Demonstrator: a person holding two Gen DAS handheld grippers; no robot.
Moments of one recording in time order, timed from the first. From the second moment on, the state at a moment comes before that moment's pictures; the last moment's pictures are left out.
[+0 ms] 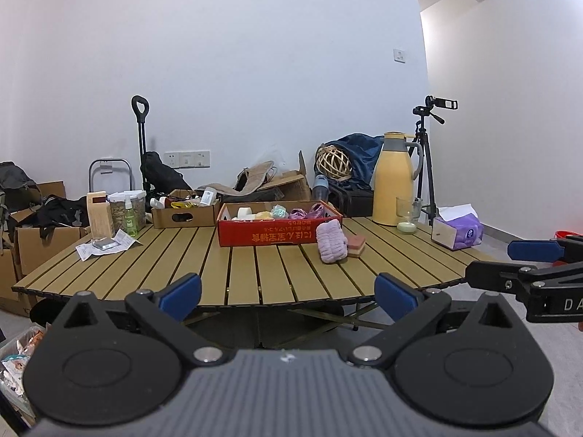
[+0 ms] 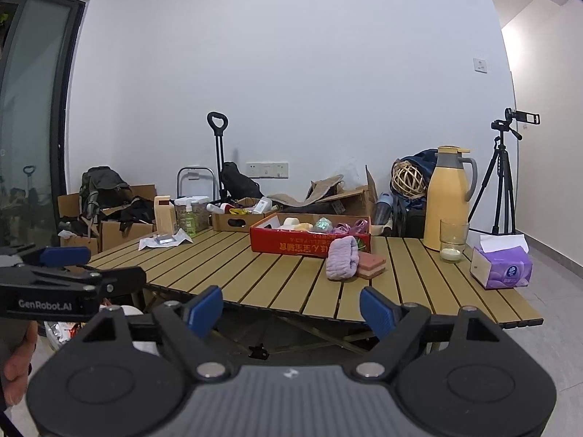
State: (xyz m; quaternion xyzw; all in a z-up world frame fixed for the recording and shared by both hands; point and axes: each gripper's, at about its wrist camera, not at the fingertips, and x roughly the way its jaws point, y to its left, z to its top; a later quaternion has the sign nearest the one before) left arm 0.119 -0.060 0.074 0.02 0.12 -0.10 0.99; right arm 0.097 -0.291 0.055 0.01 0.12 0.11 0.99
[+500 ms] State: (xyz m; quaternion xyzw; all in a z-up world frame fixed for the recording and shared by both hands) left arm 0.199 -0.079 0.062 0.02 0.16 -0.13 0.98; right arm 0.158 -0.303 0.041 0.02 0.14 0.10 0.98
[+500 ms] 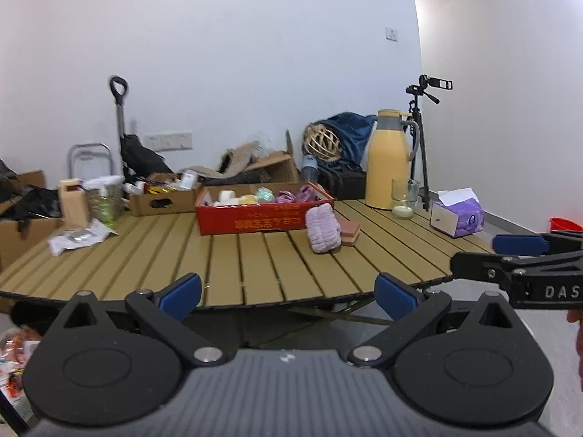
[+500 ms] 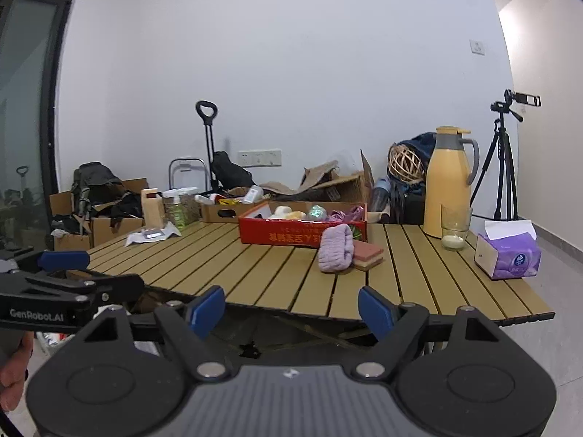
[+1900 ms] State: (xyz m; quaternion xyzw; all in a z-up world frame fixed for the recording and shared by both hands) left arm 0.599 -0.061 -0.028 -0.16 0.36 -0.24 0.89; right arm 0.582 -0.293 -0.030 0.06 0.27 0.14 0.95
